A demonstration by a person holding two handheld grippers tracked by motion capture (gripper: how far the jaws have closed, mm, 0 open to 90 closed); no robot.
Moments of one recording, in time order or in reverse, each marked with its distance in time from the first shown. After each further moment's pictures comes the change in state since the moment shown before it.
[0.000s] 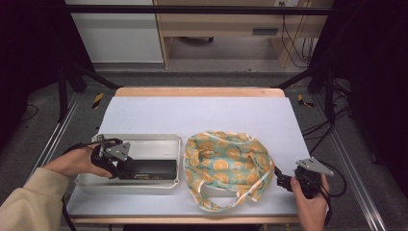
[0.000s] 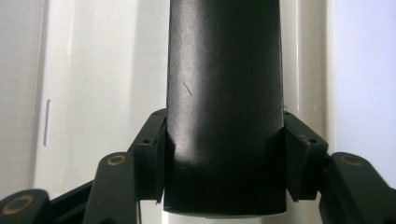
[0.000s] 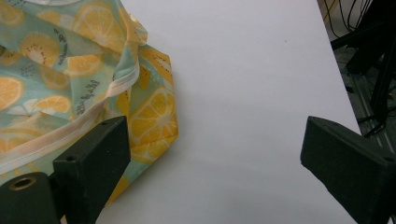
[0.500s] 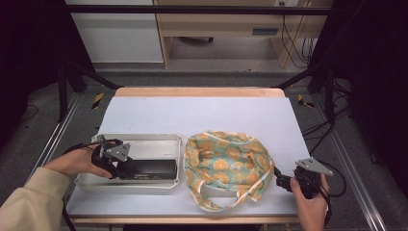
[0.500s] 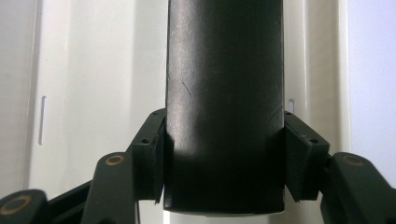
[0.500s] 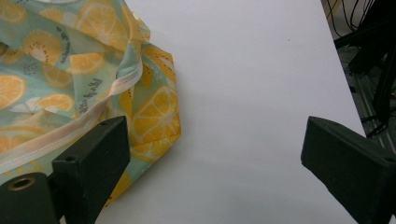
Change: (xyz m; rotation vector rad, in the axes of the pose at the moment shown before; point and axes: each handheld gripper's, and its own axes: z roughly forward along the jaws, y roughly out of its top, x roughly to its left) left arm 0.002 -0.005 0.005 0.000 -0.007 0.007; right arm 0.001 0.000 0.000 0.005 0.006 -0.002
